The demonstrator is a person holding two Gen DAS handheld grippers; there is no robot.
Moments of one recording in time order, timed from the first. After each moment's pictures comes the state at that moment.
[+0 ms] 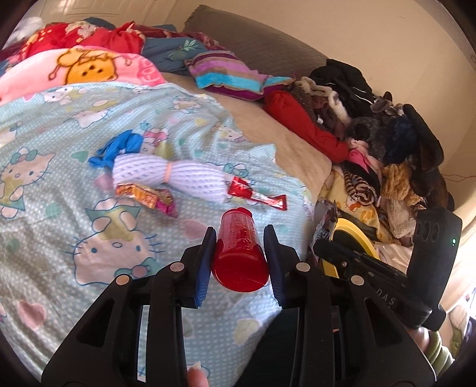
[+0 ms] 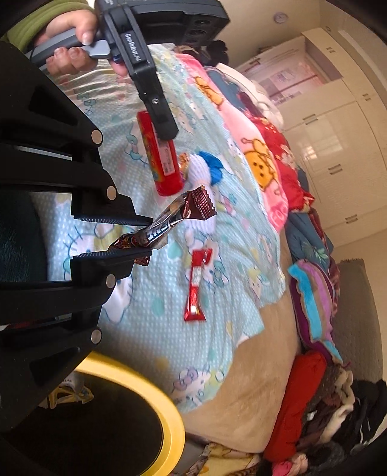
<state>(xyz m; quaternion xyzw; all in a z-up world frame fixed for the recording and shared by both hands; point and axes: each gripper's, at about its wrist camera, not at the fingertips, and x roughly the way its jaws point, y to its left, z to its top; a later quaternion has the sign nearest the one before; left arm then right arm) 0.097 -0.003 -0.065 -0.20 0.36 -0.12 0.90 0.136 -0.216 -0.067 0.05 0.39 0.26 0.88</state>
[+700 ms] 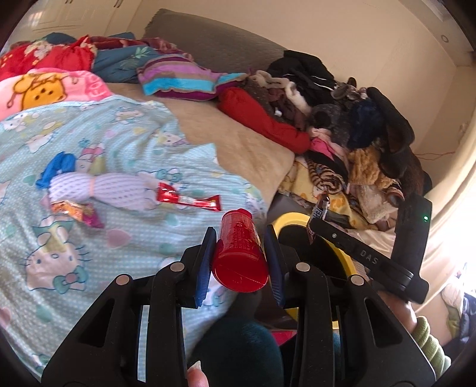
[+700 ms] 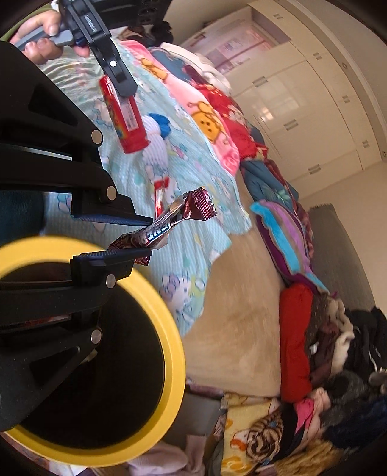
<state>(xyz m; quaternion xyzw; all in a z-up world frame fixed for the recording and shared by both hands) 0.096 -0.077 -0.035 -0.18 0.35 -0.20 0.90 0.132 -0.332 -0.047 0.14 0.35 0.16 0.91</state>
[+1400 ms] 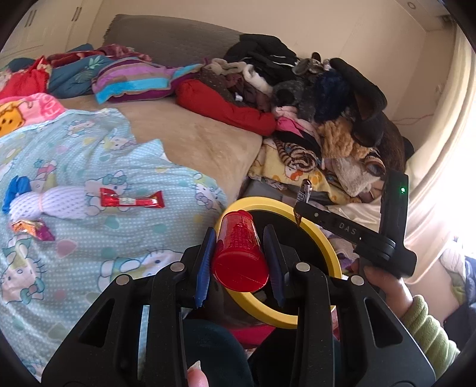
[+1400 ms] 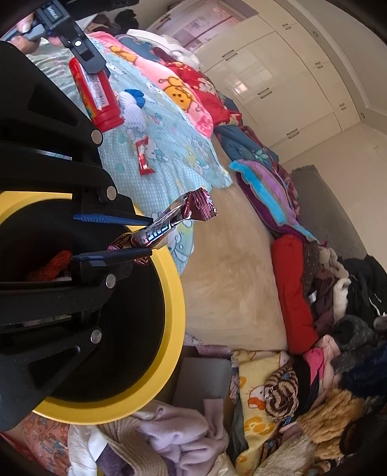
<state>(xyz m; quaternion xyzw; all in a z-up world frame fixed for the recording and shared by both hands) 0.089 -0.148 -0.028 -0.12 0.34 -0.27 0.89 0.117 -0.409 -0.053 0.18 0.34 0.08 0.92</state>
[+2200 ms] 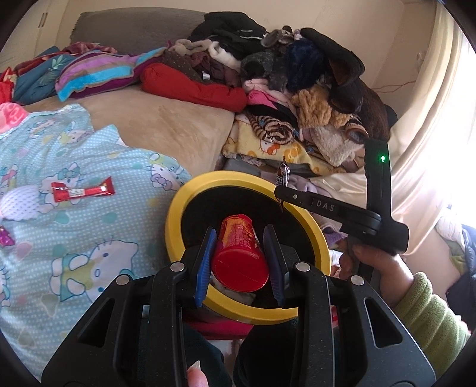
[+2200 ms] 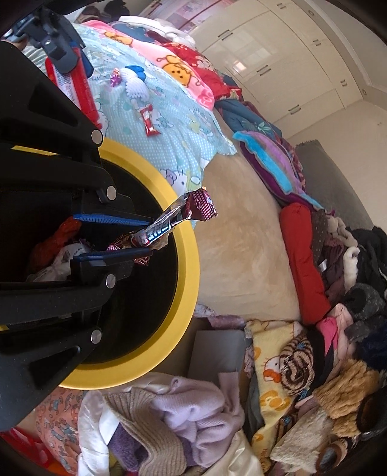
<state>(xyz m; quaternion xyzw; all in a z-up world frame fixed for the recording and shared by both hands) 0.089 -0.206 -0.053 -0.07 0.37 -0.33 0.87 0.114 -0.448 -0.077 0.19 0.37 0.03 0.91</state>
